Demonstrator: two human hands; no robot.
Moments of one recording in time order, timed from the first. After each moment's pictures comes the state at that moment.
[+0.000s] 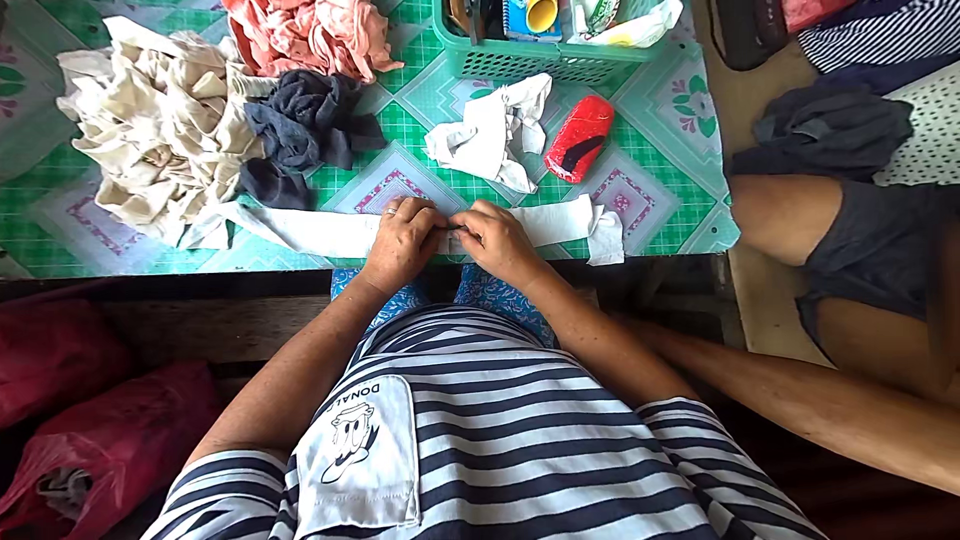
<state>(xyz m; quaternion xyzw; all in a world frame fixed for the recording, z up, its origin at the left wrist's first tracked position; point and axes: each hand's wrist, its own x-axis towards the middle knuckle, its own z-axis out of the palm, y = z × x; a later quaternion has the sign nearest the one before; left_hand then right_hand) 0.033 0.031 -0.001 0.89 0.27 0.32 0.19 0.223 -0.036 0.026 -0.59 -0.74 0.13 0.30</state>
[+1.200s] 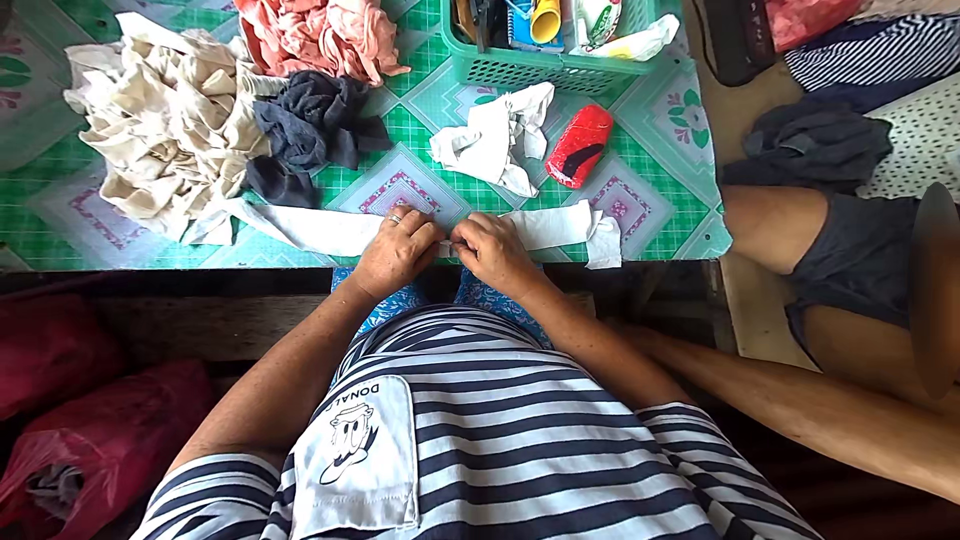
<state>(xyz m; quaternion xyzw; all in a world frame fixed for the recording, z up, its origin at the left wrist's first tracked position) 0.015 0.034 -0.010 0.92 0.19 0.32 0.13 0.213 -0.044 0.024 -0.59 -0.76 0.09 0.26</state>
